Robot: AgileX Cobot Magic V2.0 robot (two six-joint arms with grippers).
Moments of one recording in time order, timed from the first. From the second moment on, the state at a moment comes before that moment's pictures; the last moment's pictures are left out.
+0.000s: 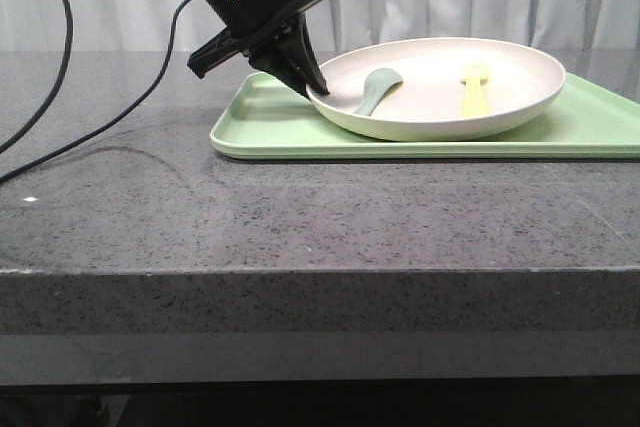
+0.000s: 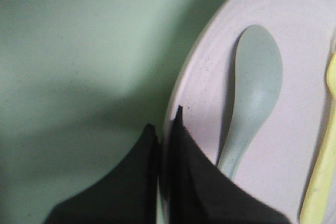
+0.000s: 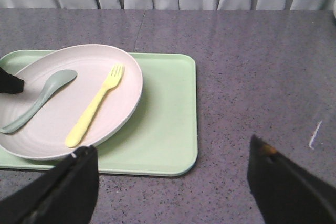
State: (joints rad) left arm -0.41 2.21 -2.04 -0.53 0.97 -0.14; right arm 0.06 0.56 -0.63 -0.03 0.43 0.11
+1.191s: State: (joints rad) left arm -0.40 2.21 -2.33 -0.49 1.25 -0.09; right arm 0.06 0.56 -0.63 -0.03 0.43 0.11
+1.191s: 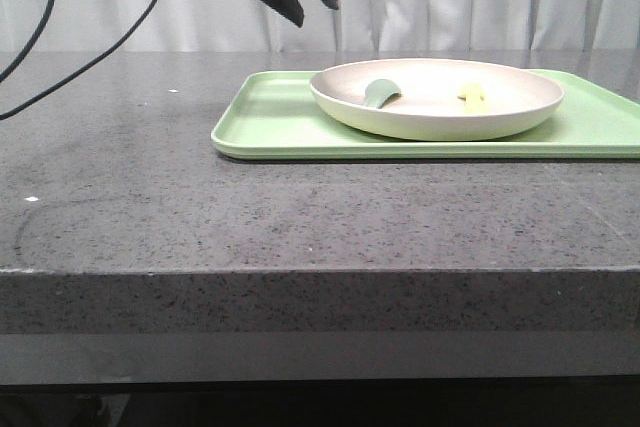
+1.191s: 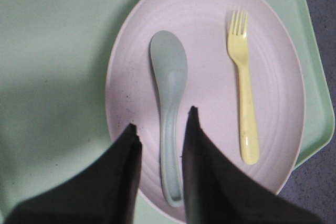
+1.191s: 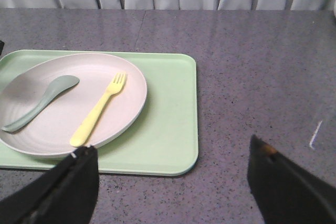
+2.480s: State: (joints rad) left arm -0.23 1.23 -1.10 -0.02 0.63 -0.07; right arm 0.06 0.56 -0.63 -0.03 0.47 0.11
